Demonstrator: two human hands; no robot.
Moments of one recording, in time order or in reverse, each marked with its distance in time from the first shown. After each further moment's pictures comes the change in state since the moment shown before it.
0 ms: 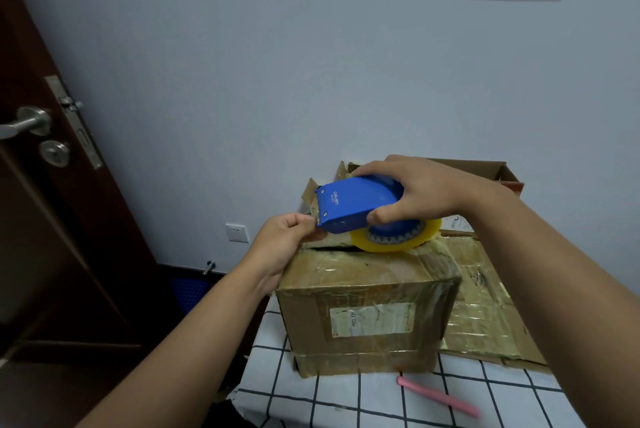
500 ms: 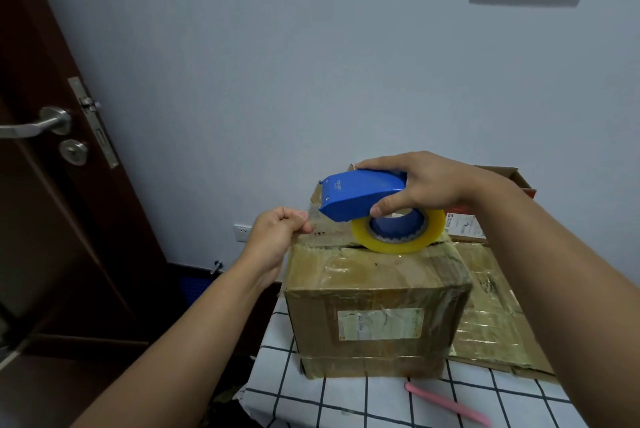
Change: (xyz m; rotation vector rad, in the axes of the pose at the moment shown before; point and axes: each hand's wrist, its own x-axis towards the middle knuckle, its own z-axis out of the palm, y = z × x) left_hand 0.011 -0.001 -0.019 -0.097 0.167 0.072; right_hand 0.014 -0.004 -0.008 0.142 -0.007 0.005
